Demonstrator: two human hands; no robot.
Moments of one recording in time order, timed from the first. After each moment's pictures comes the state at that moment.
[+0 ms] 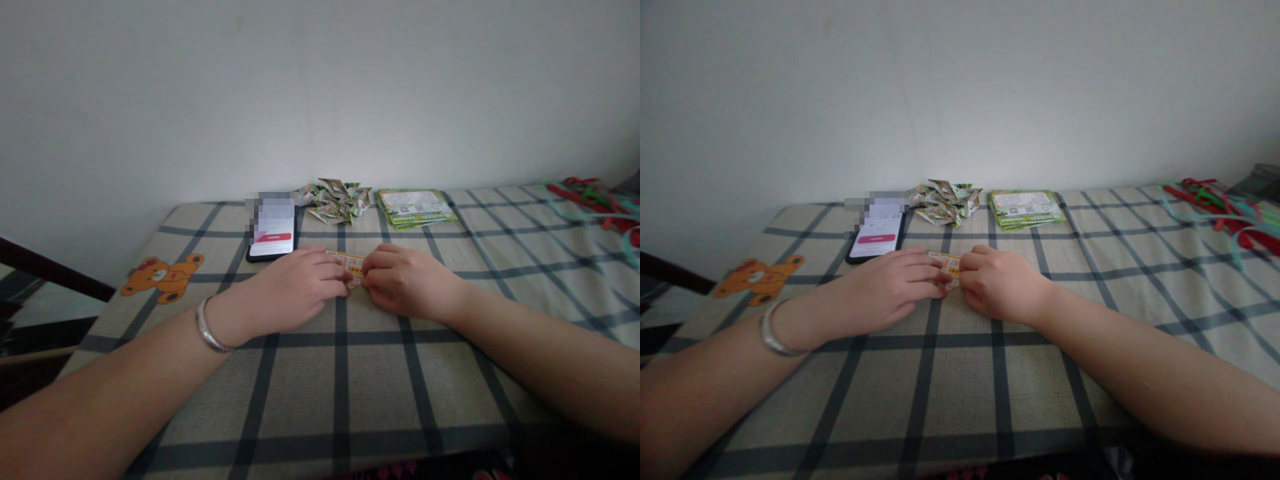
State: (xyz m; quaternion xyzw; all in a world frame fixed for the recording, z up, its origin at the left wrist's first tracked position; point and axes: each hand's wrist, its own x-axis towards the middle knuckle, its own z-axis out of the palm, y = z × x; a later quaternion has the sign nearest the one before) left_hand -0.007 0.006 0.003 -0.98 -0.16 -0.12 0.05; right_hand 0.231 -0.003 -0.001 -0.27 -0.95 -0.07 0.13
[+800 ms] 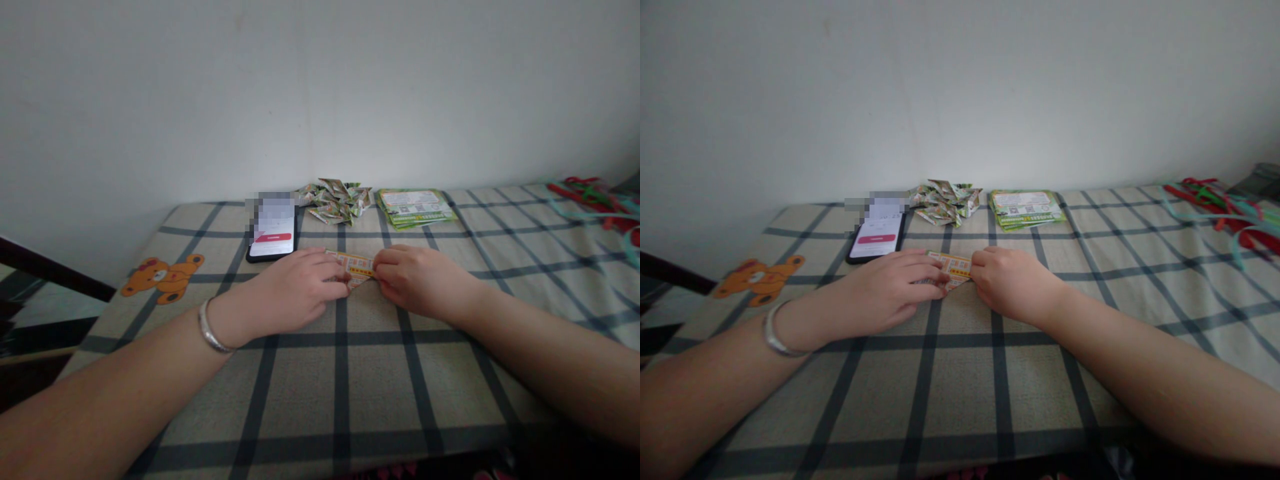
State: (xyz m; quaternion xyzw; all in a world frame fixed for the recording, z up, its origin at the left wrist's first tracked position) left_hand -0.006 0.005 0.005 -0.98 -0.15 -0.13 0.06; right_hand 0.235 -0.006 0.009 -0.32 -0.94 -0.13 0.02
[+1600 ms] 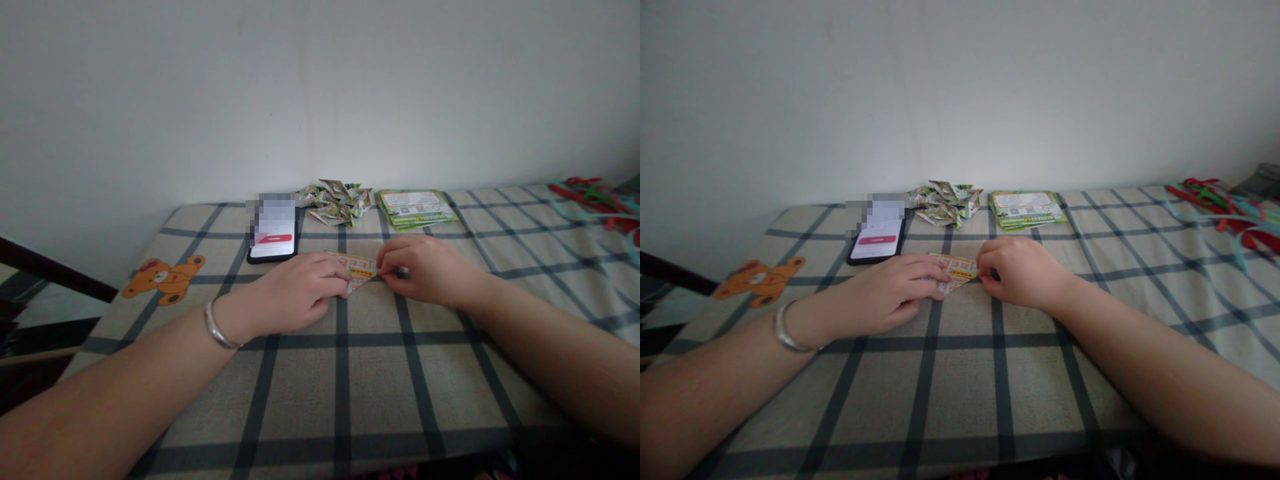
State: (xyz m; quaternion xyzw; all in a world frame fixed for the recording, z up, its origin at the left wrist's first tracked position) left_hand -0.007 0.006 0.003 -0.97 -0.17 -0.16 -0.03; right_hand 0.250 0.006 0.013 -0.38 -0.92 0.02 0.11
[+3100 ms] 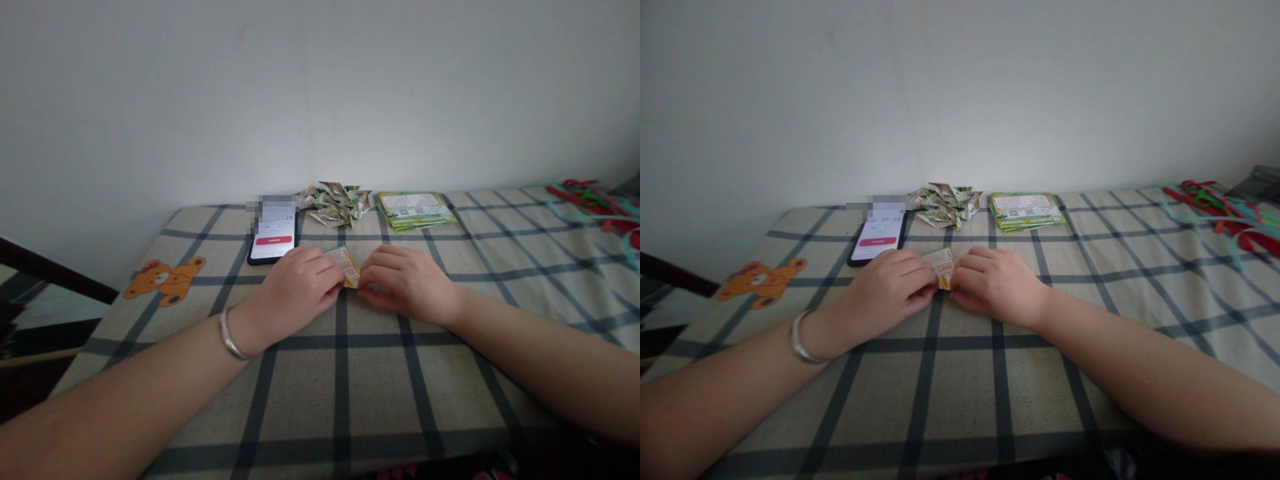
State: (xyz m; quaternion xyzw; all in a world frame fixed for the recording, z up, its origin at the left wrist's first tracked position) left_hand 0.002 0.000 0.001 -0.93 -0.29 -0.19 0.11; right_hand 0.230 -0.001 0.003 -0.25 -0.94 -0.06 0.21
